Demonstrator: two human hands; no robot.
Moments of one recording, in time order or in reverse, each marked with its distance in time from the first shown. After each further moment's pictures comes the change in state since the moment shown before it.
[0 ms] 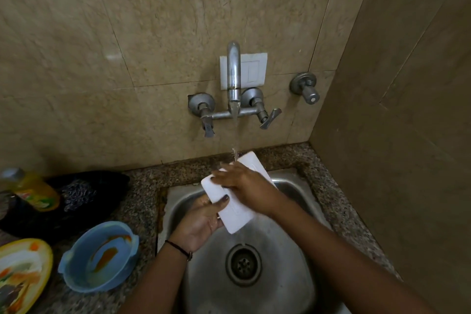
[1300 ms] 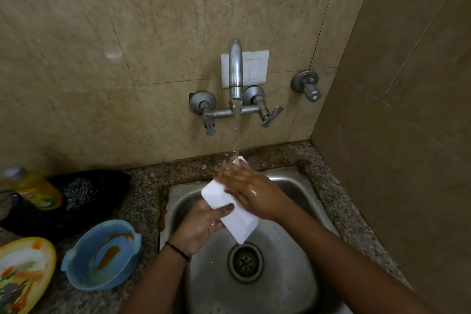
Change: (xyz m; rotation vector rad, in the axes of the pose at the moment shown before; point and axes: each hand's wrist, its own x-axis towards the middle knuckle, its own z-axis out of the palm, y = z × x) left_hand -0.004 -0.003 -0.005 0.129 0.011 0.022; right_hand -0.021 0.010 0.015 -0.202 0.020 -0.009
